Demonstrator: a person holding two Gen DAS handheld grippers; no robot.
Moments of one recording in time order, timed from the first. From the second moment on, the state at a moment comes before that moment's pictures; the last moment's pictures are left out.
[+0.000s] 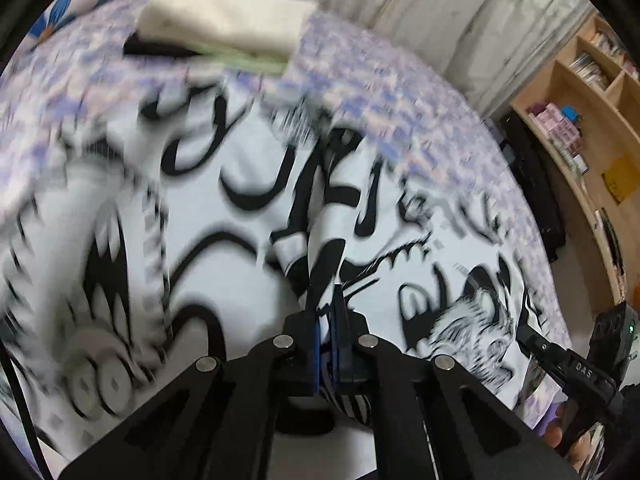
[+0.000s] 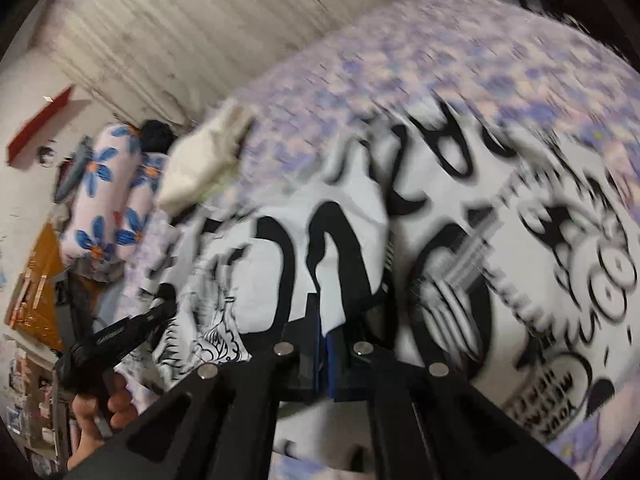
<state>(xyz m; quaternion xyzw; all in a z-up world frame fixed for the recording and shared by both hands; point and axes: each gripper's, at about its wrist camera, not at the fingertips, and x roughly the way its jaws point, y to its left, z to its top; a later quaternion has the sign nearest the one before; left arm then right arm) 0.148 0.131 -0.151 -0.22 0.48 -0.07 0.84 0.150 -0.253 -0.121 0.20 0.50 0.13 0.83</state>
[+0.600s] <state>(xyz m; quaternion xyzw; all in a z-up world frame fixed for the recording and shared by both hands) 0.114 0.115 -0.087 -0.12 0.40 -0.02 0.91 0.125 -0.218 -0.065 0.09 0.41 0.08 0.90</state>
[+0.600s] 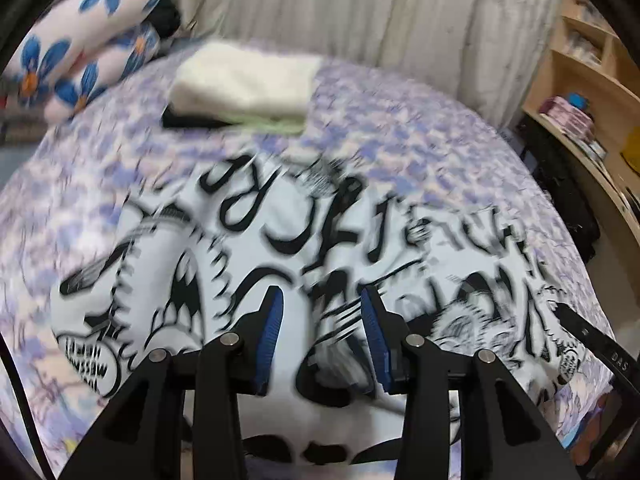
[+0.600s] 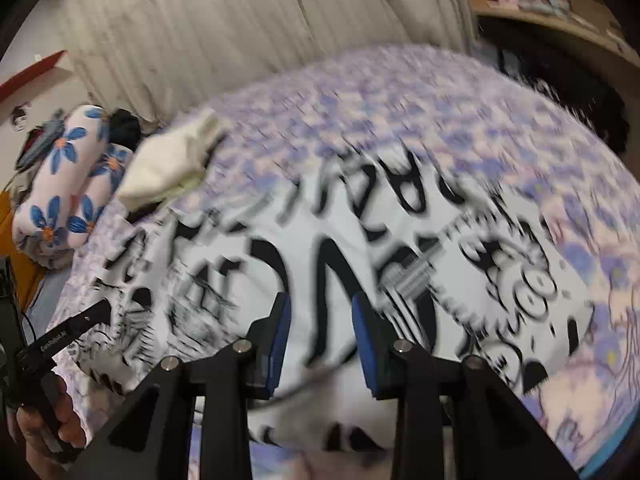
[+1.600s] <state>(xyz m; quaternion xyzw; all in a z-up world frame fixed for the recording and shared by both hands) 0.199 0.081 -0.134 -0.11 0.49 -0.01 0.86 0.178 -0.233 -0.118 0.09 0.47 0.02 0.88</state>
